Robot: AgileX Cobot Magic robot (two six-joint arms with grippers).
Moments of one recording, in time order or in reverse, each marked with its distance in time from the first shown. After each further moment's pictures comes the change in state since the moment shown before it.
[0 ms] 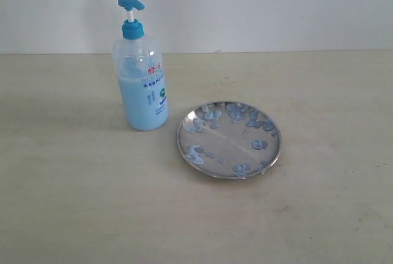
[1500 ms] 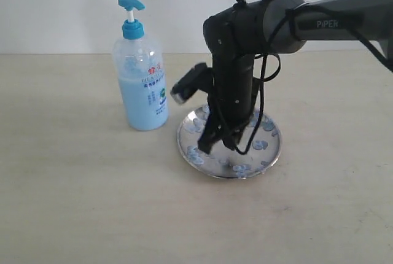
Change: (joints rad) left arm 0.000 0.000 0.000 -0.002 0.000 0.000; right arm 0.083 1.957 -1.287 0.359 0.849 -0.648
